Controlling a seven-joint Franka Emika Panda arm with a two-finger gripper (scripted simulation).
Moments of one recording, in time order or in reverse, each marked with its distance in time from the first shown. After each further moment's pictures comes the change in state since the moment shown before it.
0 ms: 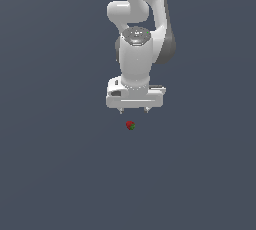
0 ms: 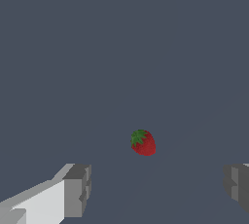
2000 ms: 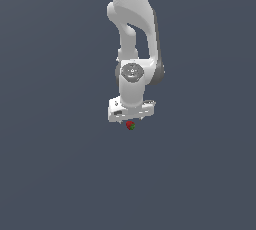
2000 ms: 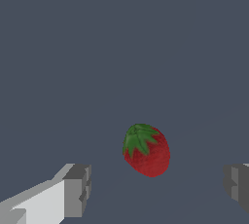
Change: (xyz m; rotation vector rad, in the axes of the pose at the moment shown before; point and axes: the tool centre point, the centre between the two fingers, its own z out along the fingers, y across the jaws) arm -0.028 0.012 0.108 -0.009 -0.062 -0.189
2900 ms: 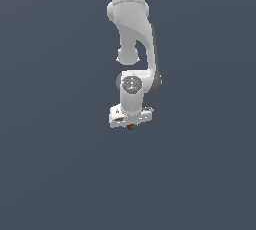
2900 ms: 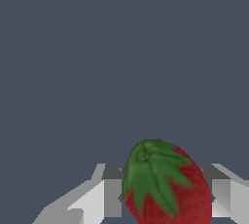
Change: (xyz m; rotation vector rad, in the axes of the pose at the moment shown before) arm -0.001 0.000 0.051 0.000 0.000 -0.006
